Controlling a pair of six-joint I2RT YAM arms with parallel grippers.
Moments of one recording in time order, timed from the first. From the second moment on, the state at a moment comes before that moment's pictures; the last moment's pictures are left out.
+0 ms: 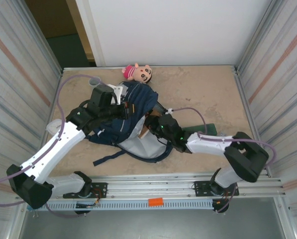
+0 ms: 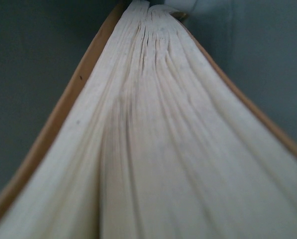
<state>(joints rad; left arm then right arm) -0.59 1.18 1.20 -0.62 0.19 -0.47 0.89 1.52 0.72 0.43 0.12 1.41</state>
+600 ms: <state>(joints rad) -0.47 1.18 1.19 -0.61 0.28 -0.41 0.86 1.74 0.83 0.52 0.02 1.39</state>
